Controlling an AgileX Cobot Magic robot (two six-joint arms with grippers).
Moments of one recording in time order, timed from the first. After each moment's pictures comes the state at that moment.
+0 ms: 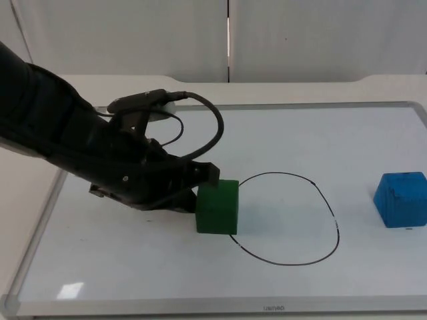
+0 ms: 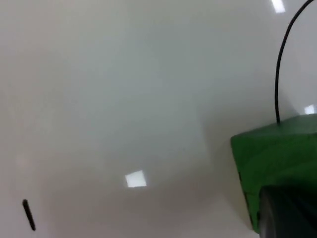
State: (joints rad) right arm 0.11 0.00 -0.53 0.00 1.08 -0.04; left arm -0.40 1.97 -0.86 -1.59 0.33 1.32
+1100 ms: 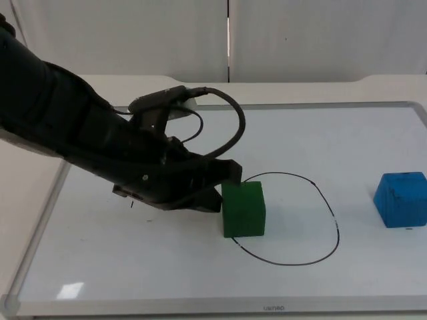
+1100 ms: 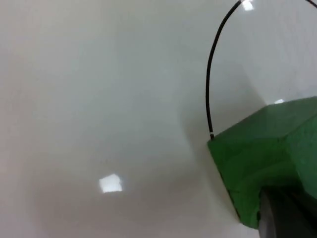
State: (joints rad) right arm 0.11 0.00 -0.53 0.00 1.08 -0.04; left arm -0.45 1.97 -0.88 -1.64 0.37 1.34
